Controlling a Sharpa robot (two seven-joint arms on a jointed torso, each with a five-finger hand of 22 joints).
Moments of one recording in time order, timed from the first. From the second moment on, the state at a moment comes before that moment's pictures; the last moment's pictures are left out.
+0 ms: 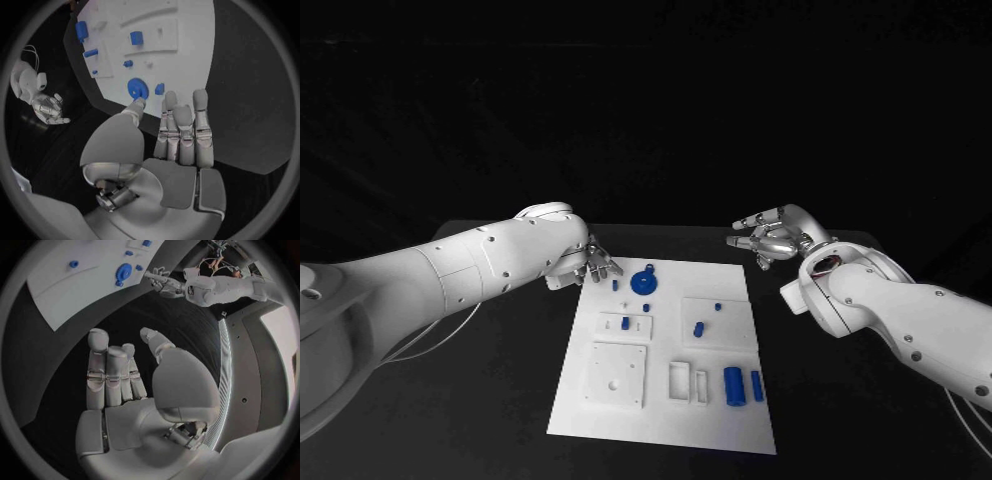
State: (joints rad) left arm 1.38 -0.46 -0.15 0.93 -0.99 0.10 -0.58; left_hand 1.06 -0.09 0.21 0.14 0.14 1.06 0.05 0.29 0.35 1.26 -0.01 0.56 0.16 1.26 -0.07 1.23 0.49 0.01 1.26 -0.10 0.27 1.31; right arm 1.01 -0.76 0.31 1.46 -1.09 -0.49 -0.22; right_hand 1.23 -0.17 0.27 -0.06 0.45 1.02 0.11 0.06 0.06 1.10 0.01 0.97 0.83 1.39 -0.06 0.96 1.05 0.09 1.46 -0.08 0.42 1.31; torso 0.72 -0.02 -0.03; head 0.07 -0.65
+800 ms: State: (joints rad) left arm 1.35 -0.41 -0.15 0.84 -0.99 0.17 -0.55; left_hand 1.08 -0.05 0.19 0.08 0.26 1.03 0.03 0.38 0.47 1.24 -0.02 0.56 0.16 1.25 -0.07 1.24 0.48 0.01 1.26 -0.10 0.27 1.31; right arm 1.01 -0.76 0.31 1.46 -1.09 -0.49 -0.22; right_hand 1.23 -0.17 0.27 -0.06 0.45 1.02 0.11 0.06 0.06 1.10 0.01 0.97 0.83 1.39 -0.06 0.96 1.05 0.09 1.46 -0.08 0.42 1.31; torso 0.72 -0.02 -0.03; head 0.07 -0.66
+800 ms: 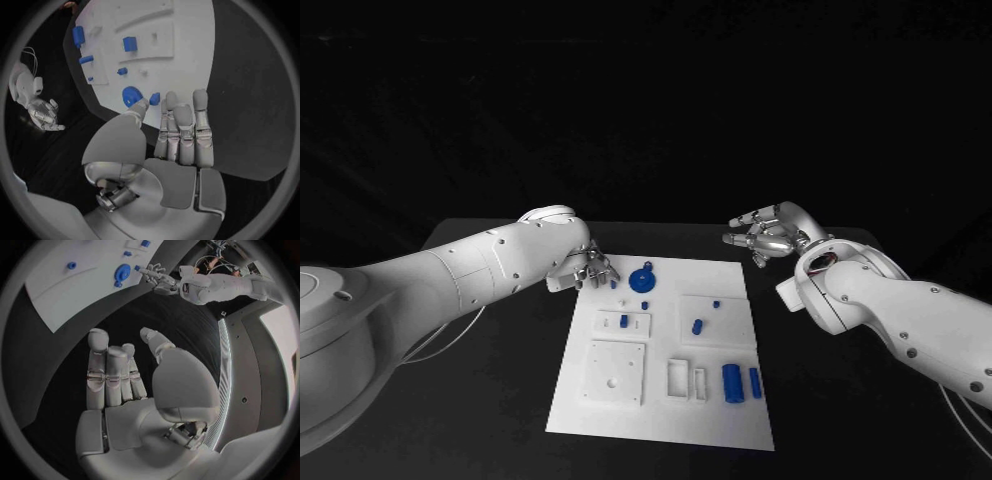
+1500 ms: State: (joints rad) left arm 1.34 -0.40 -0.15 0.82 -0.99 0.18 -0.52; left_hand 1.07 -0.05 0.22 0.10 0.28 0.98 0.01 0.48 0.66 1.22 -0.03 0.61 0.17 1.25 -0.08 1.25 0.48 0.02 1.26 -0.10 0.27 1.31; right arm 1.01 -0.75 0.31 1.46 -1.08 -0.49 -0.22; right_hand 1.23 -0.17 0.27 -0.06 0.45 1.02 0.11 0.06 0.06 1.10 0.01 0.97 0.83 1.39 -0.06 0.96 1.05 0.09 1.46 -0.08 0.42 1.31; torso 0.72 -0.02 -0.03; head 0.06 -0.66
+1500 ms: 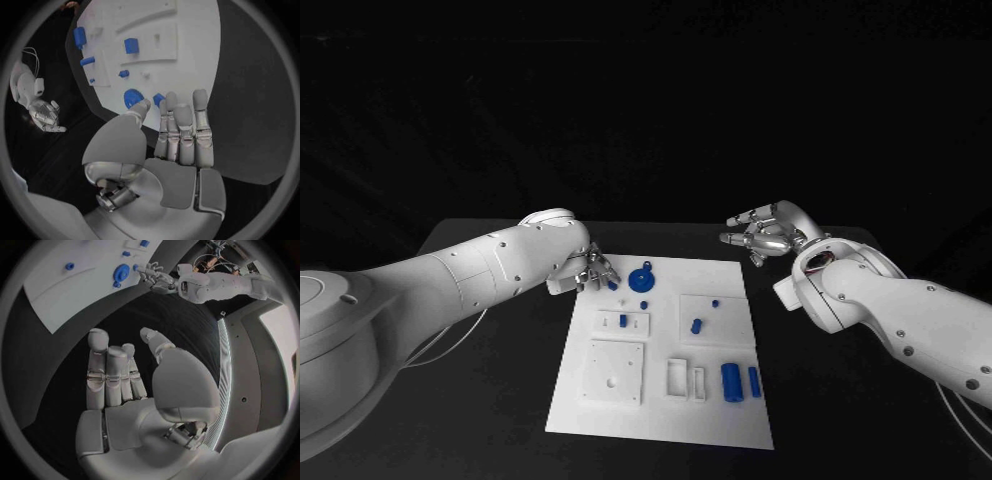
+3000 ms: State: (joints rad) left arm 1.34 -0.48 -0.18 1.02 -1.33 -0.06 -0.32; left_hand 1.26 -0.07 -0.05 0.06 0.11 1.08 0.08 0.16 0.10 1.22 0.01 0.45 0.08 1.26 -0.05 1.17 0.46 0.03 1.27 -0.07 0.21 1.31; right arm 1.01 -0.76 0.31 1.46 -1.08 -0.48 -0.22; right_hand 1.23 -0.17 0.27 -0.06 0.45 1.02 0.11 0.06 0.06 1.10 0.01 0.97 0.83 1.39 -0.06 0.96 1.05 0.09 1.46 -0.08 0.42 1.31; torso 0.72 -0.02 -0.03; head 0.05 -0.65
